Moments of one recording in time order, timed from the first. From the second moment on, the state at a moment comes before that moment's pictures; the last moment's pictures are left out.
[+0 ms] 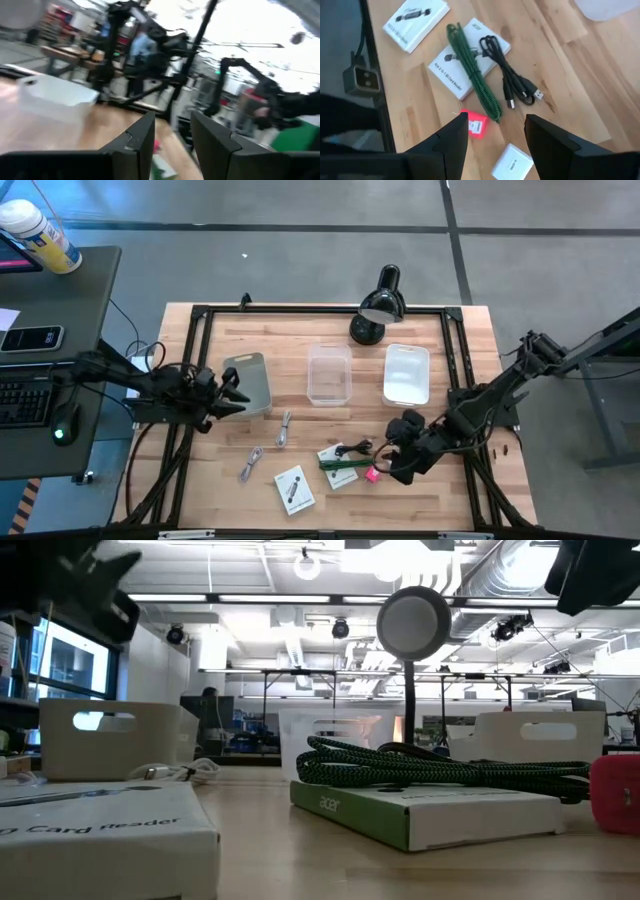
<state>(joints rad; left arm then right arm) -0.14 0.23 0.03 0.36 -0.01 -0.37 0.65 1.36 1.00 -0.65 0.33 1.01</state>
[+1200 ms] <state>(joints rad) -0.33 0.80 0.41 -0.22 -0.11 -0.11 0.60 1.47 0.99 -0.79 0.01 1.22</state>
